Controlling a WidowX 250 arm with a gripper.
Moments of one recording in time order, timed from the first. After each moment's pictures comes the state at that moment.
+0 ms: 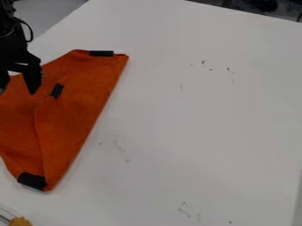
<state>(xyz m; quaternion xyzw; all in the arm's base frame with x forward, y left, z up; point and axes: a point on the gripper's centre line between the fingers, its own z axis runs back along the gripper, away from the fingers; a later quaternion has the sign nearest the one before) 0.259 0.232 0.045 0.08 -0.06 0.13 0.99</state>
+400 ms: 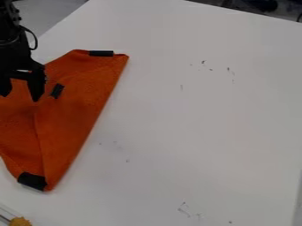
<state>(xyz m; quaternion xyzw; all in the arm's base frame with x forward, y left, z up) 0.260 0.217 0.034 0.07 -0.02 0.15 0.99</state>
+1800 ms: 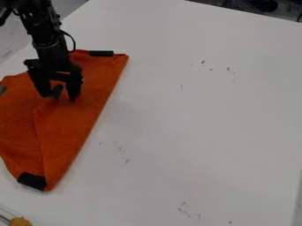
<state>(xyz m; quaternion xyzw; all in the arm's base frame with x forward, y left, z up) 0.302 0.186 0.012 0.03 -0.04 0.11 0.99</state>
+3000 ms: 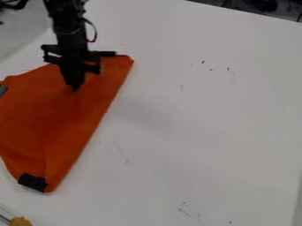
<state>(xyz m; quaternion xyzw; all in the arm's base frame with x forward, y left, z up) 0.321 0.141 0.046 0.07 -0.04 0.08 0.99</state>
